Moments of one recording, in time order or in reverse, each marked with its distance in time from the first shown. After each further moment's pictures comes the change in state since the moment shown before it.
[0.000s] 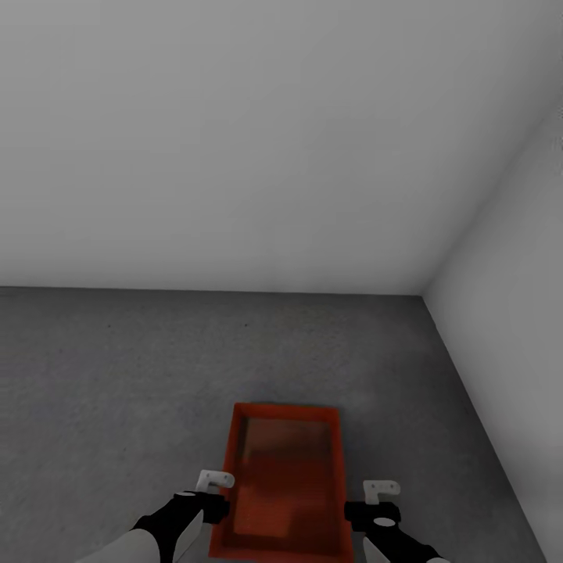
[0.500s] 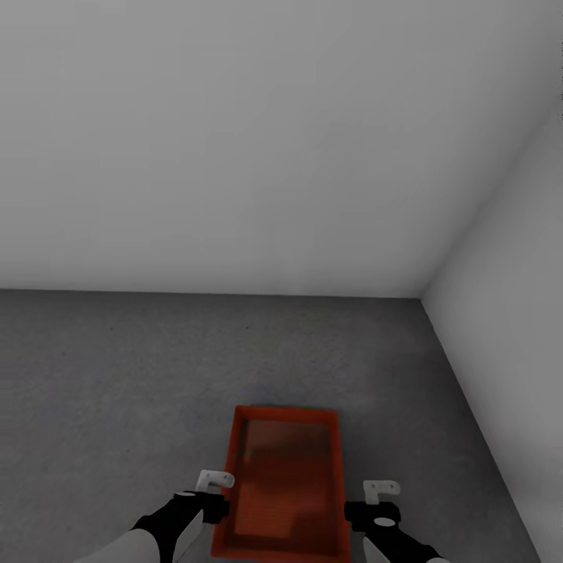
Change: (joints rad) left arm 0.000 0.000 0.000 0.000 0.000 -0.001 0.000; right arm 0.000 0.000 0.000 0.000 0.000 0.000 0.000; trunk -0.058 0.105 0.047
